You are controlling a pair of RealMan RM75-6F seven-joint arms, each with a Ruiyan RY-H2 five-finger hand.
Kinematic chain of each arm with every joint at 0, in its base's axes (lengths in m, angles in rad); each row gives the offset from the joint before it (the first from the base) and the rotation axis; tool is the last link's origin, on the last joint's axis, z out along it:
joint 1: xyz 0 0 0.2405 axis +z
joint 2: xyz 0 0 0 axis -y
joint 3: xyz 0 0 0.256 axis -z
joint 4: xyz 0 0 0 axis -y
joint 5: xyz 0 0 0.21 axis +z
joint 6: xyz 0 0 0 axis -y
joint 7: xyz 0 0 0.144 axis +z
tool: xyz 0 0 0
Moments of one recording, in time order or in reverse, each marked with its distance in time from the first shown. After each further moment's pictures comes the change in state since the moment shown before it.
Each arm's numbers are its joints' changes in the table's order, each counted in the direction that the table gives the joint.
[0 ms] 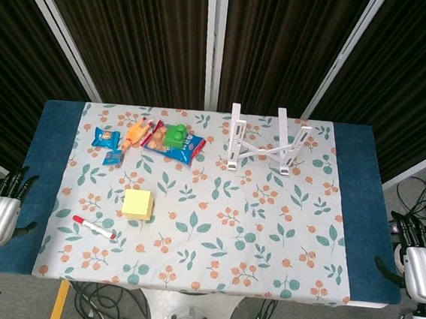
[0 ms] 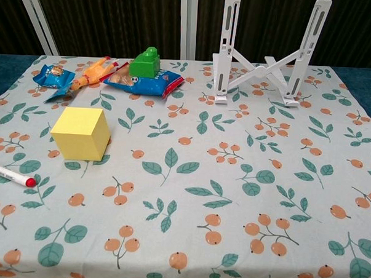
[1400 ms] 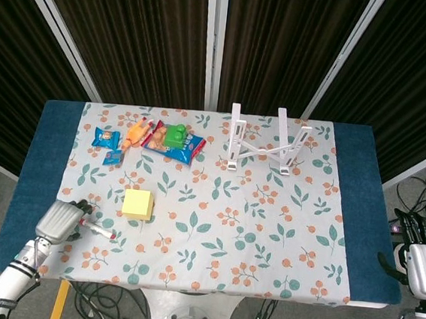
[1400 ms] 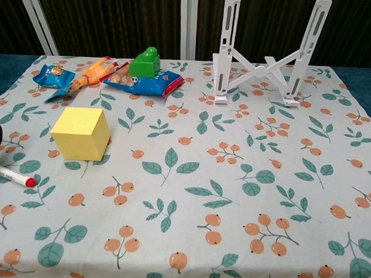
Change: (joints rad) left arm -0.190 0.225 -0.076 -0.273 0.067 0.311 0.050; right arm 0.011 0.014 -0.011 -0.050 0.005 0.010 0.037
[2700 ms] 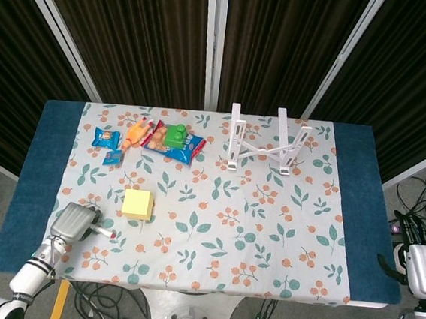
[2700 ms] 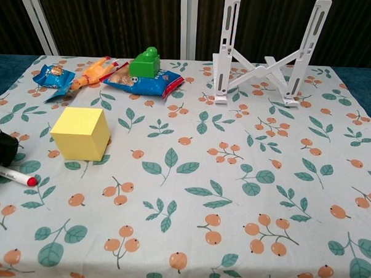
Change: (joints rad) left arm -0.046 0.074 -0.002 -0.014 -0.110 0.086 0.083; right arm 0.003 0.015 0.001 -0.024 0.027 0.030 0.026
